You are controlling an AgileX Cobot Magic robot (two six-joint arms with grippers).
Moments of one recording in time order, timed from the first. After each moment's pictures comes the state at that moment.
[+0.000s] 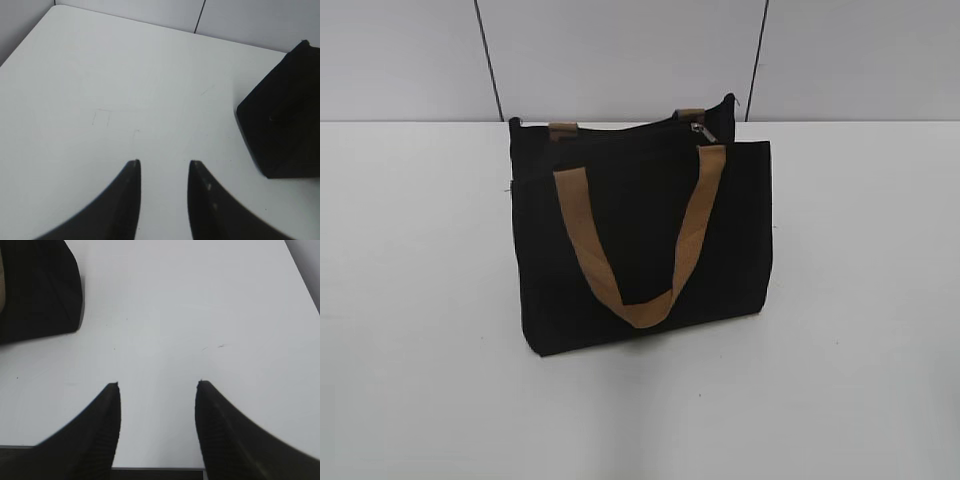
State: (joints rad) left arm -0.06 -0.01 -0.53 0.01 1.06 -0.11; right arm -0.02 -0.01 -0.48 0.09 1.09 -0.06
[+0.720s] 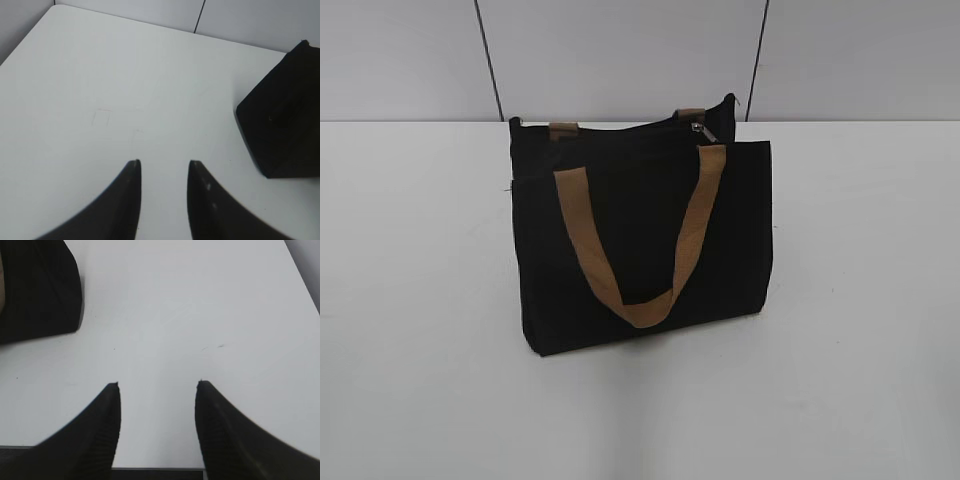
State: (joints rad) left arm -0.06 -0.01 -0.53 0.00 1.06 -0.11; right arm -0.03 -0.01 -0.48 0.09 1.09 -0.06
